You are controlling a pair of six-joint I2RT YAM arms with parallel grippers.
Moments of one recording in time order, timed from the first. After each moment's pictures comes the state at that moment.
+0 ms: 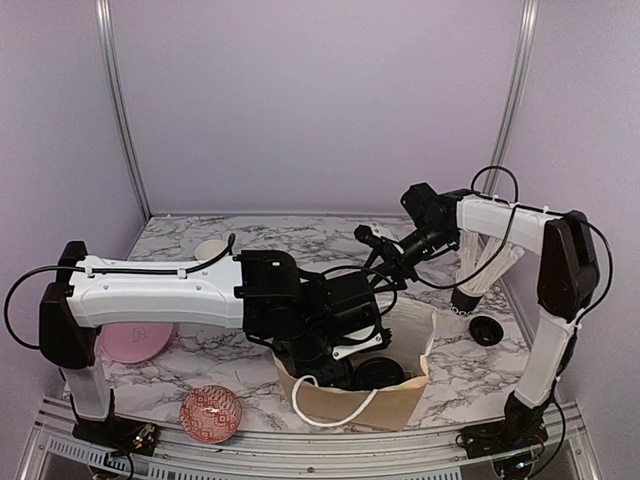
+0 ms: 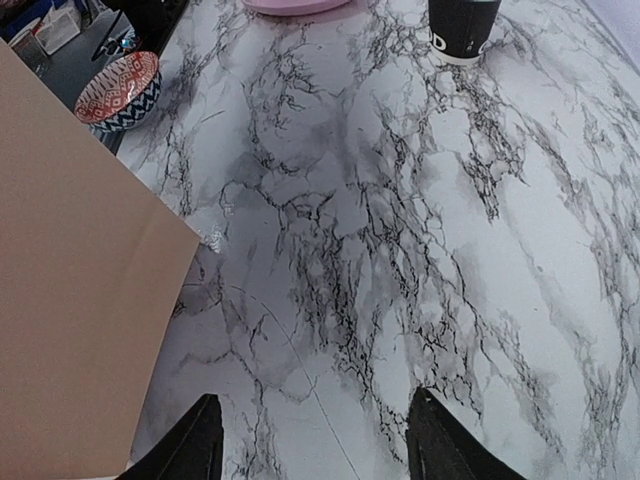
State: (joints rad) left arm -1.37 1.93 1.78 -1.10 -0.12 0.00; right arm 0.44 1.86 1.51 -0.91 -0.85 -0.98
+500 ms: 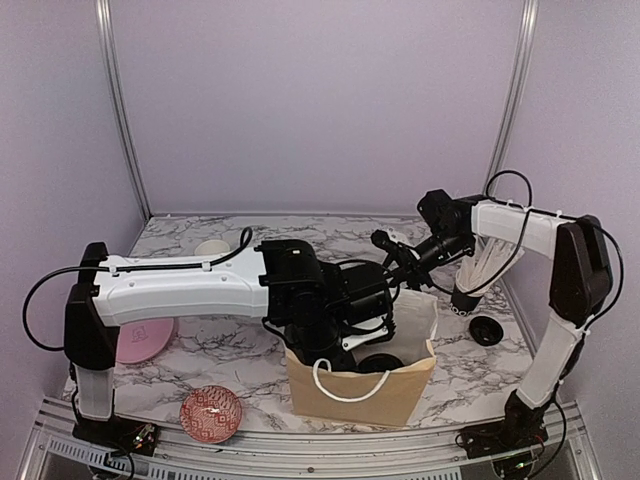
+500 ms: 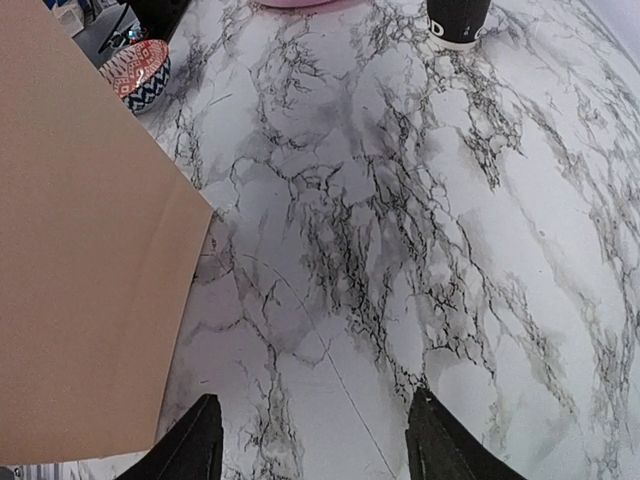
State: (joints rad) left arm -1.34 2.04 1.94 -1.22 -0.08 -0.05; right arm 0.37 1.79 1.41 -0.93 -0.87 -1.05
